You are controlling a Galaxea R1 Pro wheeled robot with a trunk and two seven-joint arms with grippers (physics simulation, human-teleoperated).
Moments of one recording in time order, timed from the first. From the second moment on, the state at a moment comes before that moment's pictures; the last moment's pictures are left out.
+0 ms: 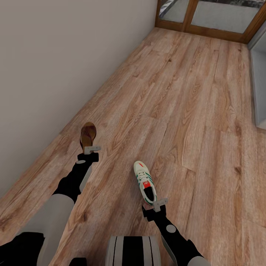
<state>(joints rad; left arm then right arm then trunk) -0.90 -0.02 -0.04 -0.79 0.04 0.31 0.22 -0.51 0.13 0.16 -0.52 0.11 -0.18 0.02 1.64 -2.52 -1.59</state>
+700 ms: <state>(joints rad) -0.89 -0.02 -0.06 -0.82 0.04 0.31 0.22 -0.51 0.13 0.16 -0.52 0.11 -0.18 0.02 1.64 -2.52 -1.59</state>
